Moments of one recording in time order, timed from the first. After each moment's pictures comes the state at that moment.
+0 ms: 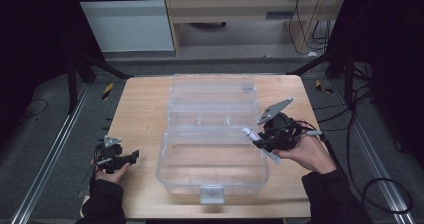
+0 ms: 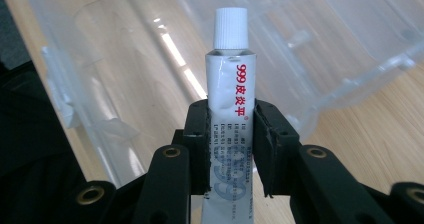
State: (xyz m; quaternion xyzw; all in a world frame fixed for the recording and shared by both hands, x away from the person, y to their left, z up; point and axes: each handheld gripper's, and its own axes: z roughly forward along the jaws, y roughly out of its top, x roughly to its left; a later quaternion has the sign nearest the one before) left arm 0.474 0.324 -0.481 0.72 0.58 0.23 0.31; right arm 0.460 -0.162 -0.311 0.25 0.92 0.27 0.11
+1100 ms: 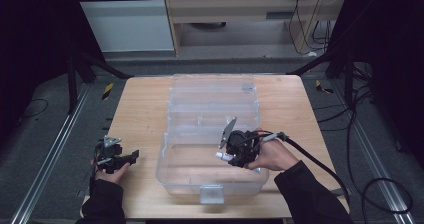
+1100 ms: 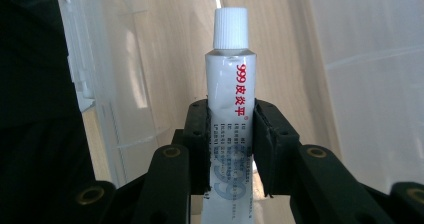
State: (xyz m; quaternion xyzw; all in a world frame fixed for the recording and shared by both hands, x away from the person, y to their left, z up) left arm 0.474 0.325 -0.481 0.72 0.58 0.23 0.31; right arm 0.467 -0.082 -0.362 0.11 0.98 0.17 0.06
